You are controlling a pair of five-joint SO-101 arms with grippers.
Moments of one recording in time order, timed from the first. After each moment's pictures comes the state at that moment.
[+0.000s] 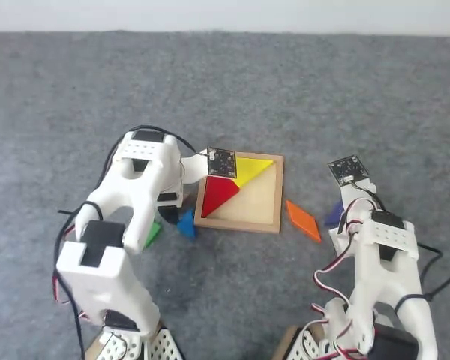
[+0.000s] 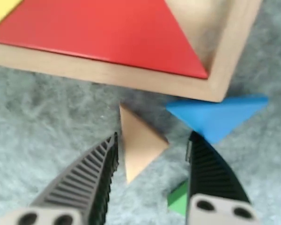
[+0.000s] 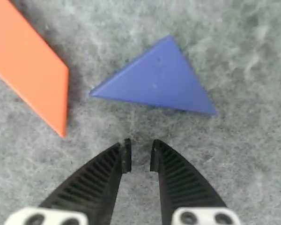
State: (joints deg) left arm 0.9 15.8 20.7 68.4 -72.9; right arm 11.8 -26.5 65.2 47.1 32.3
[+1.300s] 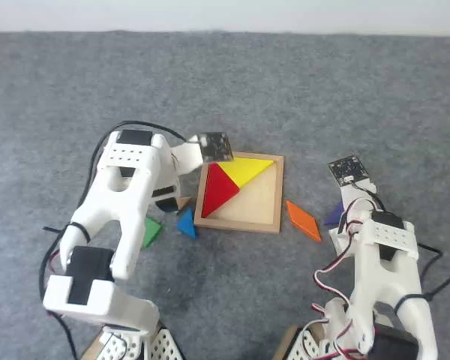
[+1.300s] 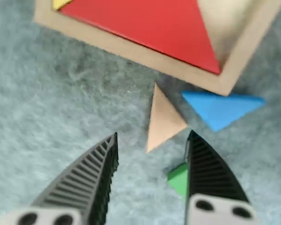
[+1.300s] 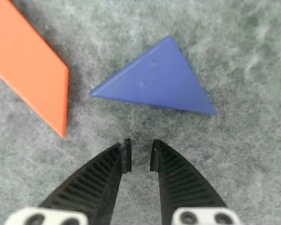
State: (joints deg) left arm -0.3 3.6 24.3 69.0 -64.8; right arm 11.8 -26.5 65.2 47.1 32.3
